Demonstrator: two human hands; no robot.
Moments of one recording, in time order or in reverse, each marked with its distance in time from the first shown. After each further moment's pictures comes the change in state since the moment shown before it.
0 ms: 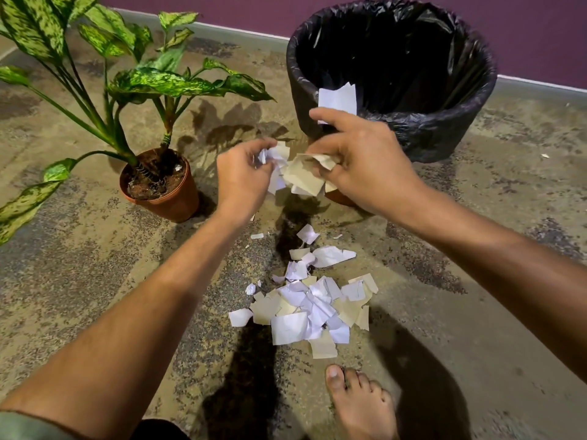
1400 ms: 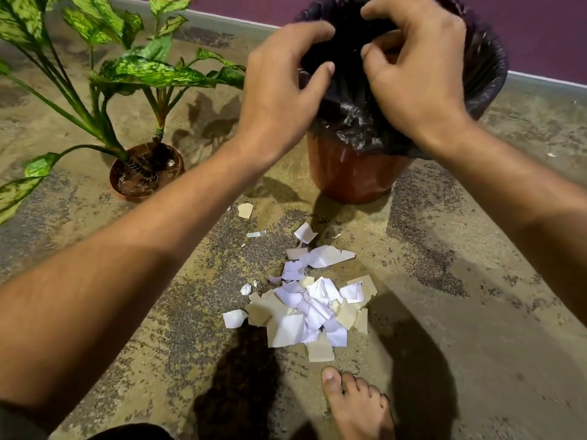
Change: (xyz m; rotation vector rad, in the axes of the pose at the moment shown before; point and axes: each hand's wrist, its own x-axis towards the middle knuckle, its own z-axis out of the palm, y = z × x) left_hand 0.033 0.098 -0.002 0.031 0.050 0.536; right_hand 0.037 0.024 -0.039 -0.012 0.837 0.001
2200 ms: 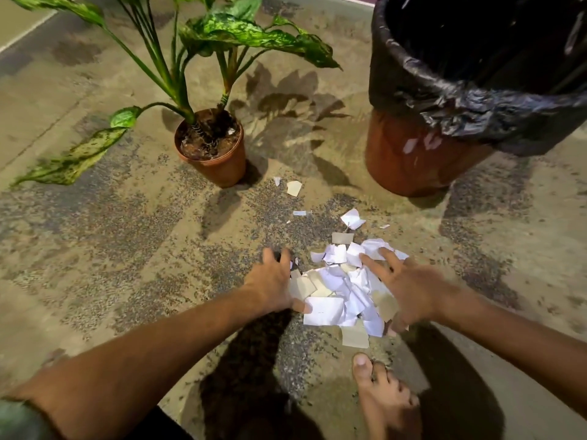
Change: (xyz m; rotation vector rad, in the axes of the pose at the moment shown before) left_hand -0.263 -0.091 -0.015 0.563 -1.245 -0.787; right_hand -0.036 0.051 0.052 -0.689 -1.323 -0.464
